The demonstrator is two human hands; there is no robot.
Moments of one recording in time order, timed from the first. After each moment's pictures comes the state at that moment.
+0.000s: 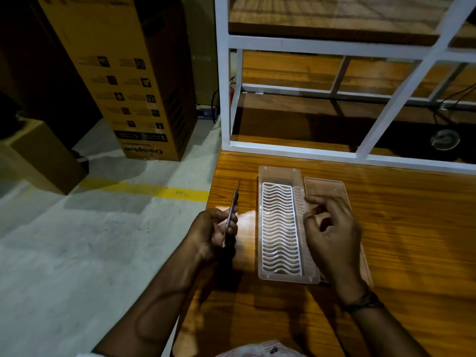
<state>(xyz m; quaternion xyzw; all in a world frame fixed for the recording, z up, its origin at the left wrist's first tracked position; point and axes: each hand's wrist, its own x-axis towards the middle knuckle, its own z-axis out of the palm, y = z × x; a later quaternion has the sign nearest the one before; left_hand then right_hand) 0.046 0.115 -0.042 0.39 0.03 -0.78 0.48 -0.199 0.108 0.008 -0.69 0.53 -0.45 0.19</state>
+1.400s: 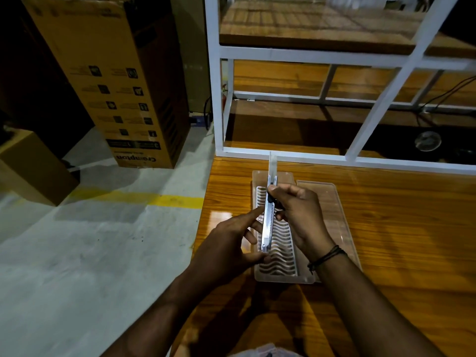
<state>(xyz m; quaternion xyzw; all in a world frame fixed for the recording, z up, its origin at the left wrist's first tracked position) 0.003 0.162 0.009 0.58 -0.73 -0.22 0.30 -0.150 0.063 0.019 -0.47 0.52 -0.44 0.56</state>
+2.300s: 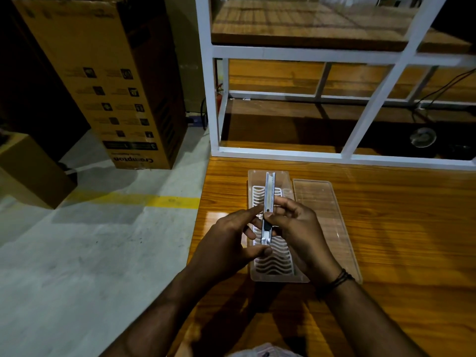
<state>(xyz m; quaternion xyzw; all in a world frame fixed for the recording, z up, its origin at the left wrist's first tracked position) -0.003 0.153 0.008 0.56 -0.74 -0.20 0.31 -0.169 0.094 0.008 -0.49 0.46 -0.42 0.61</state>
